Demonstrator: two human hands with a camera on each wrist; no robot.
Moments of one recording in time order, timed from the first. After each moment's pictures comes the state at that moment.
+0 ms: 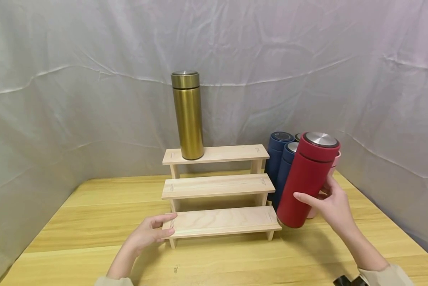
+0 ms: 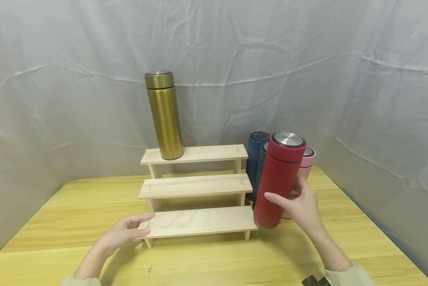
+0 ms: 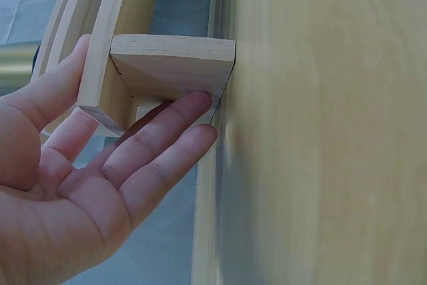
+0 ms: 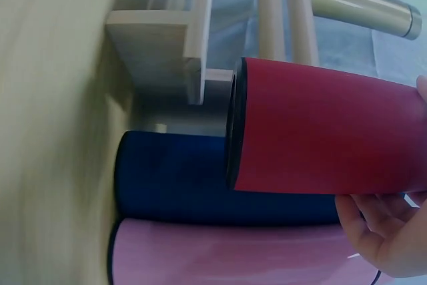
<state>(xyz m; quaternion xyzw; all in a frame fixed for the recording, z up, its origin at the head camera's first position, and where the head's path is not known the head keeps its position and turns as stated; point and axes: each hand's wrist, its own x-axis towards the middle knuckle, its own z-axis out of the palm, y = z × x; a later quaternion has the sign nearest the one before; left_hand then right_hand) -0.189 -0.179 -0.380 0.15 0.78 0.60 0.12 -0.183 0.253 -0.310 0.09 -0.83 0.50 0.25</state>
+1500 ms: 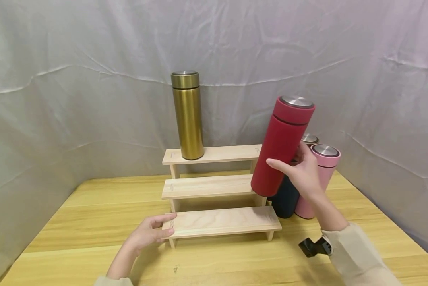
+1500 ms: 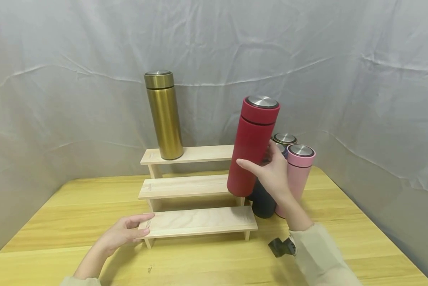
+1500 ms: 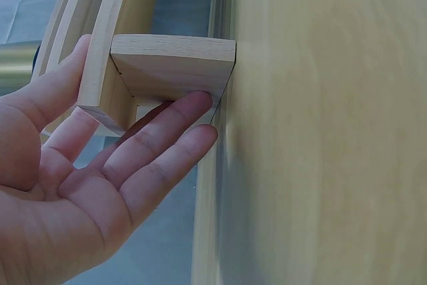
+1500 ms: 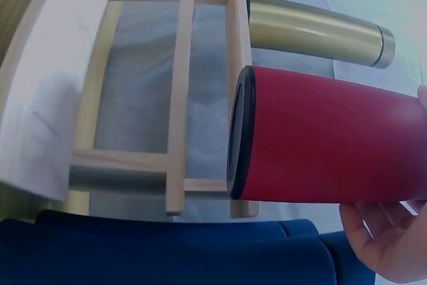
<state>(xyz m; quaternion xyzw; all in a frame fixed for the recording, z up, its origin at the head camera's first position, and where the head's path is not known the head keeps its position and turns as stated) -0.188 -0.178 -0.379 0.15 0.78 0.60 0.12 -0.220 0.196 -0.256 0.13 -0.78 0.55 0.29</state>
